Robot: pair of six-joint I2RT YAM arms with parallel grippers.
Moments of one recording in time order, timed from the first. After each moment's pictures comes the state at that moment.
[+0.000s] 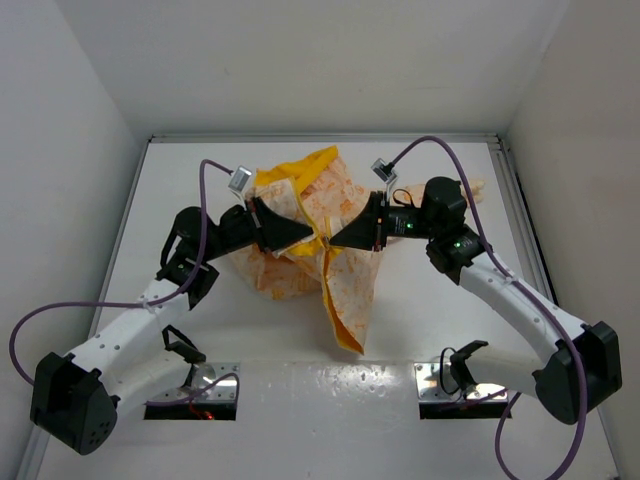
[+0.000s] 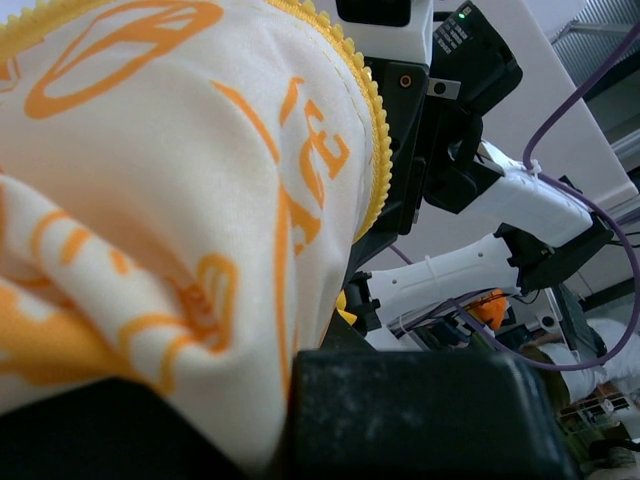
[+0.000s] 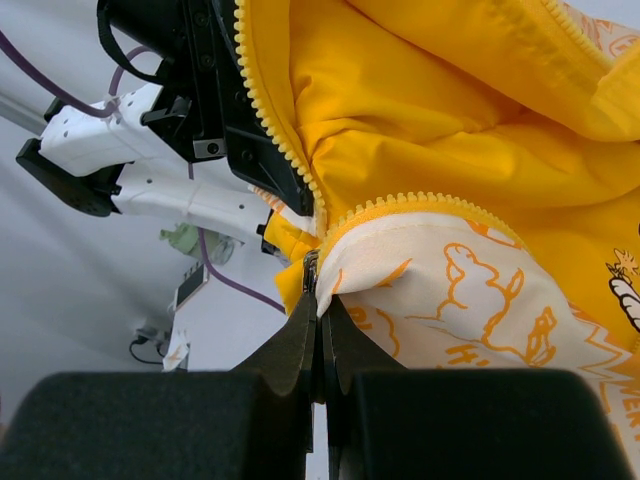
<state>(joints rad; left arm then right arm) -0.45 0.97 0.67 0.50 0.72 -0.94 0.49 1.16 0.84 0.24 -0.93 0.68</state>
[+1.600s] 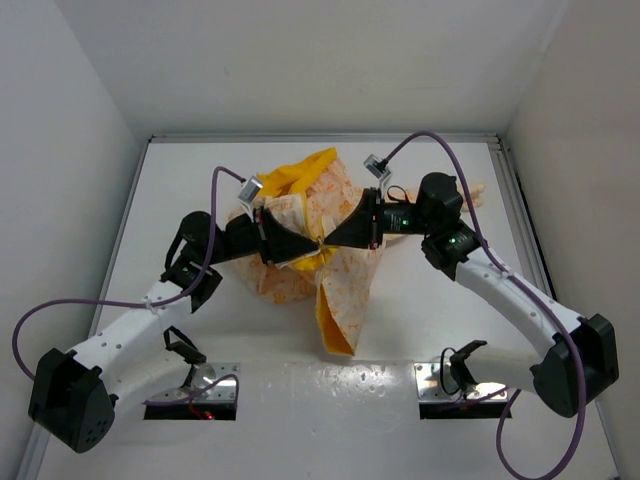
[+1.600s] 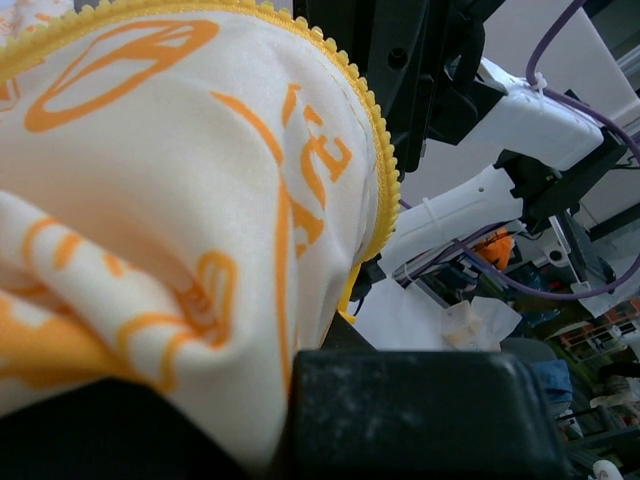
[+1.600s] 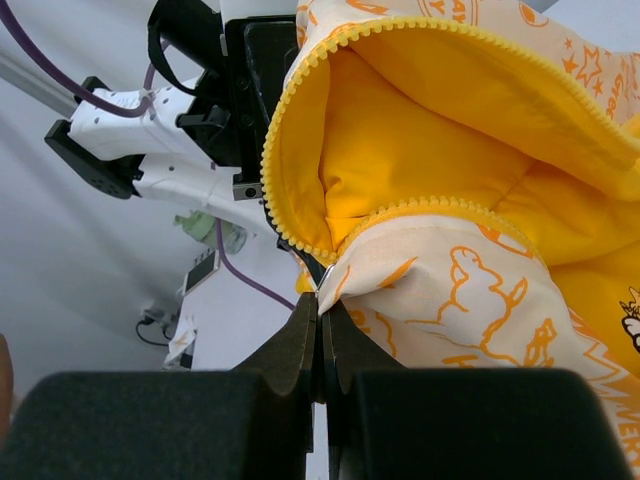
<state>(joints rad) -0.49 0.97 0.64 0.52 0.82 -0.85 0.51 1.20 0.88 0.29 -0.96 0.69</state>
